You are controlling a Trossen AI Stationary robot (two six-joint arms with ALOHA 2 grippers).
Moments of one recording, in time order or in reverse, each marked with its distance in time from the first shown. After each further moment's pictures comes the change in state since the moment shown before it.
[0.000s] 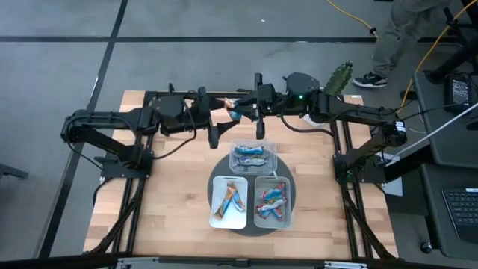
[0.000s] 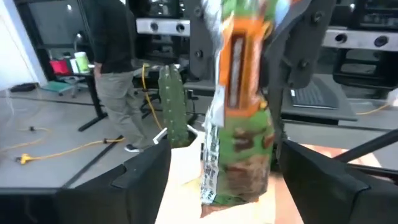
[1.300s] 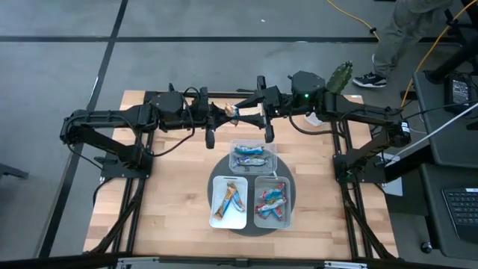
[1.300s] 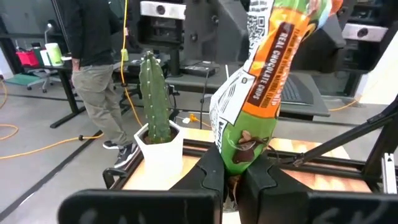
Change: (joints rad) left arm 0.046 -0.013 0.001 -0.034 0.140 -0.036; right arm 0.003 -0.041 0.000 -0.082 -0.099 -0.030
